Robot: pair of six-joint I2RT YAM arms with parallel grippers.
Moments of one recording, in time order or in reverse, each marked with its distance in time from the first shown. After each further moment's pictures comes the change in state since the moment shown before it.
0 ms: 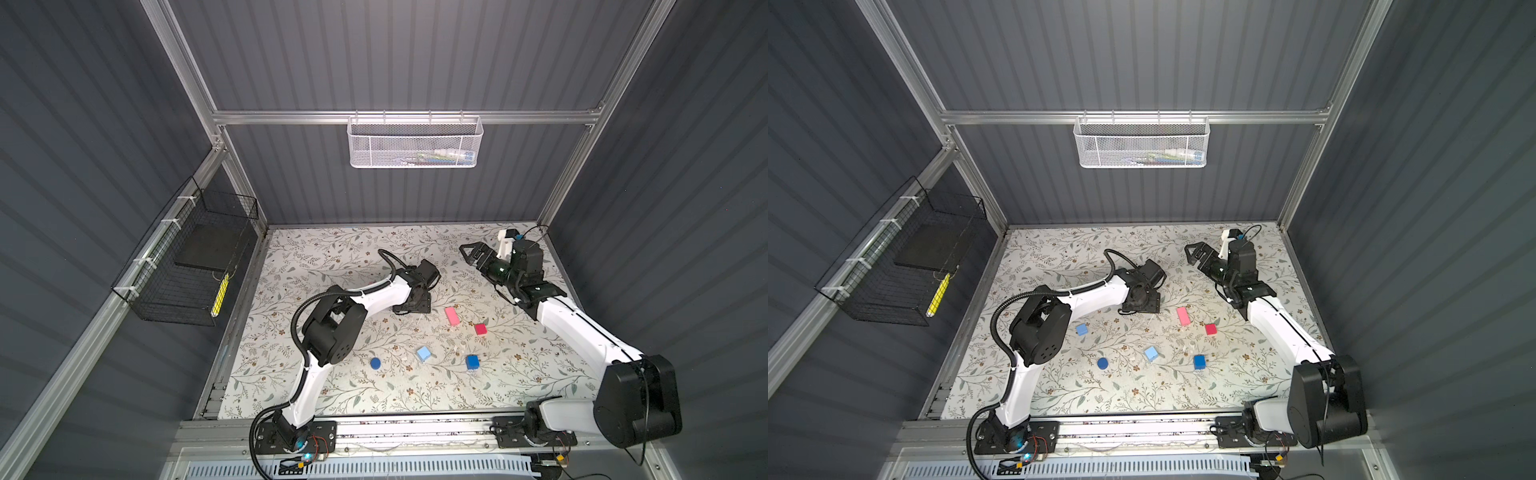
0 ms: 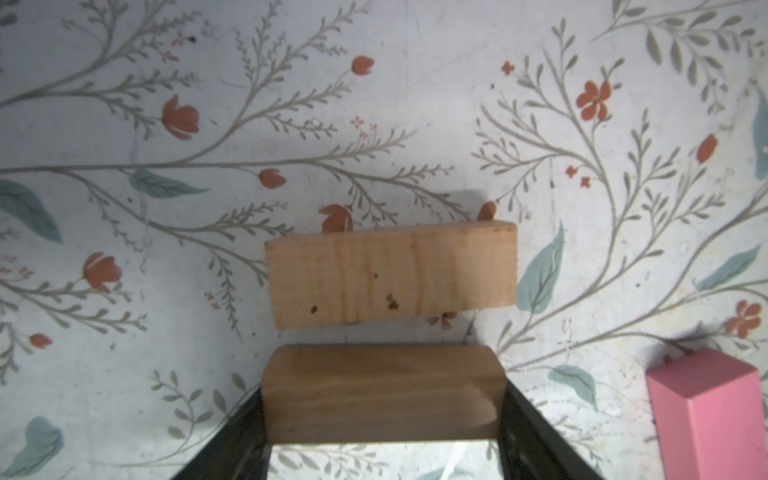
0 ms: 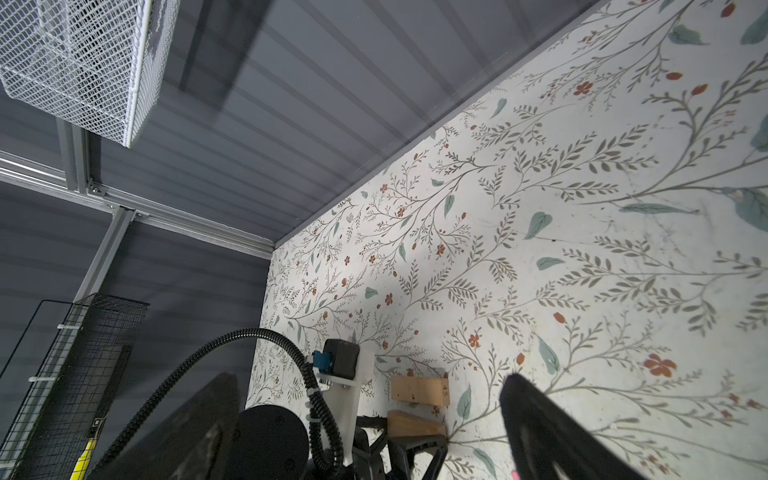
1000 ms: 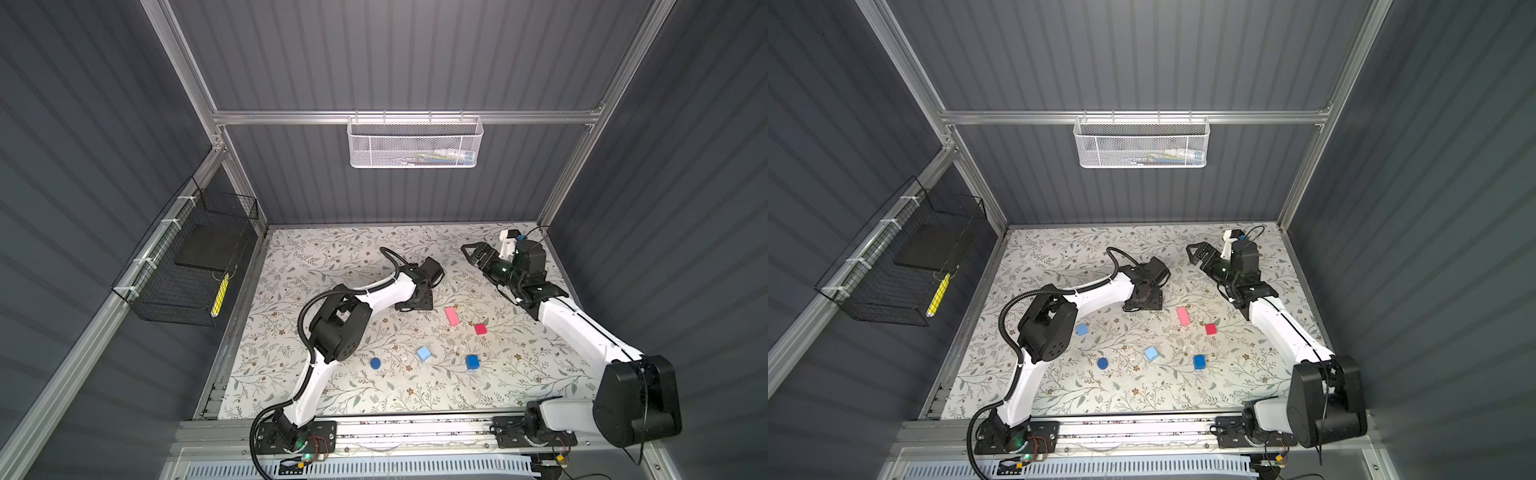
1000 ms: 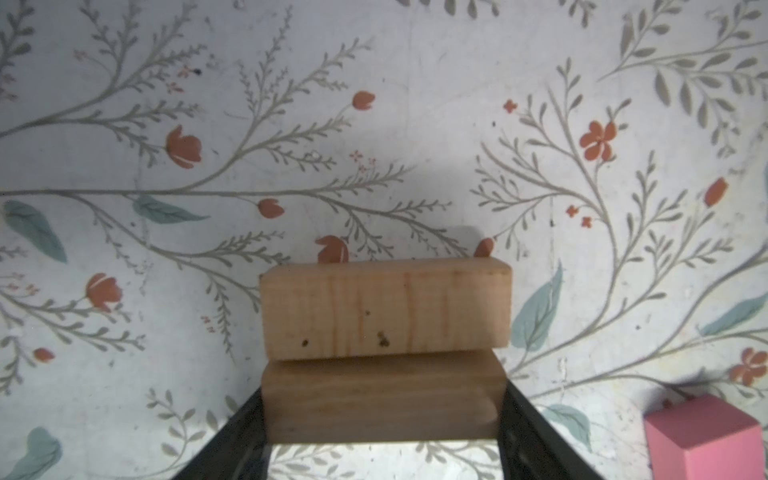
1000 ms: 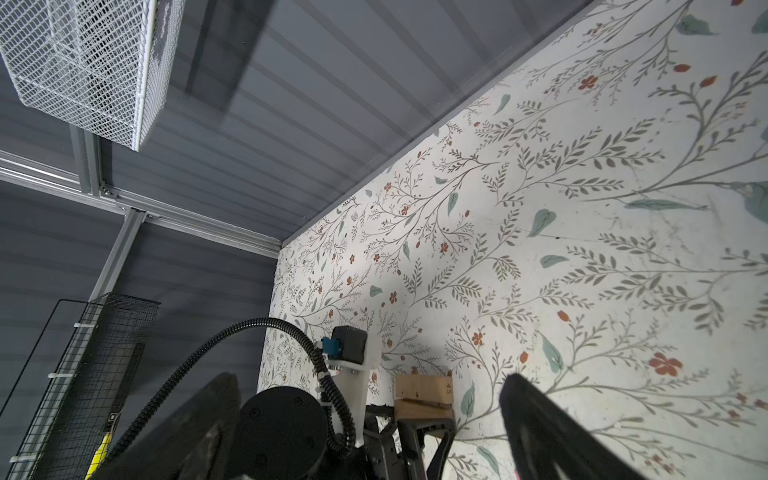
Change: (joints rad) left arm -0.004 0.063 0.105 -0.070 -0.029 -0.032; right arm -0.026 0.000 -0.013 0.014 -0.043 0.016
